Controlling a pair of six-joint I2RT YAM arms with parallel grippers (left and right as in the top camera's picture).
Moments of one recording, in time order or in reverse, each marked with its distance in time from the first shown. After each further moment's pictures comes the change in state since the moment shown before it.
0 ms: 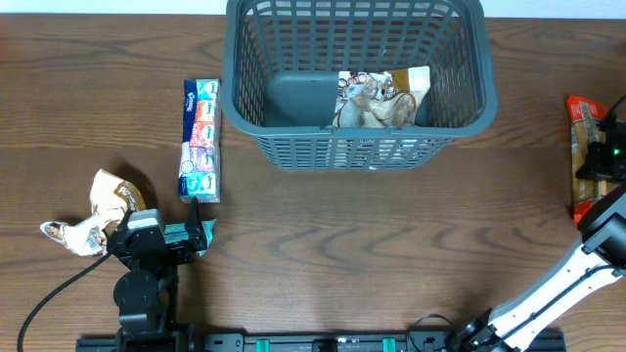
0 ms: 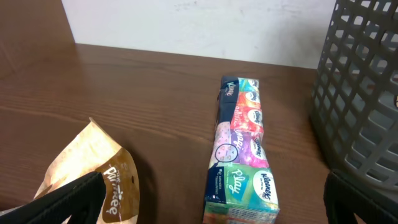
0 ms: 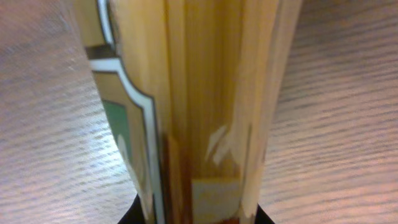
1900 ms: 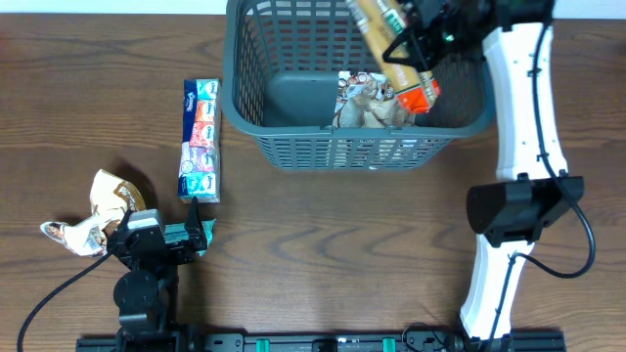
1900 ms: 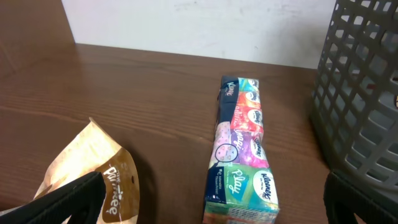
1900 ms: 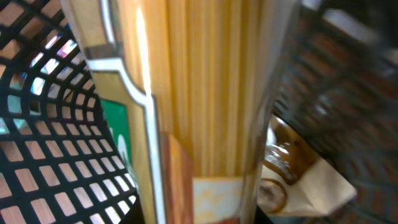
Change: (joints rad) left arm 0.000 0.000 0.000 0.000 0.000 0.000; right arm 0.854 -0.116 0.580 -0.337 -0.507 0.005
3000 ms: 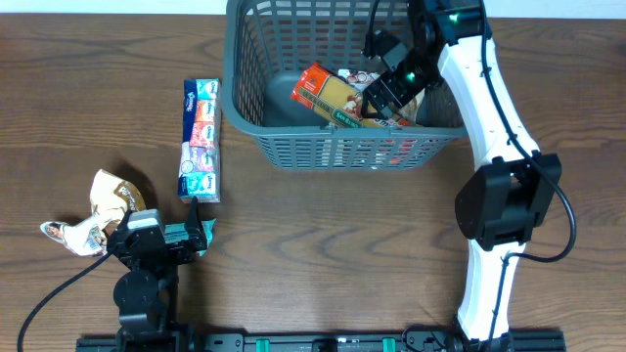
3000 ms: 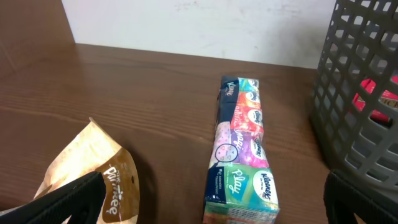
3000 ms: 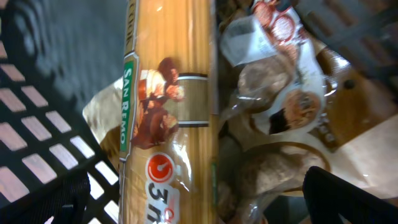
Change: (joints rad) left arm 0.000 0.000 0.000 0.000 0.000 0.000; right arm 0.074 -0.008 -0.308 0.108 0.253 -0.002
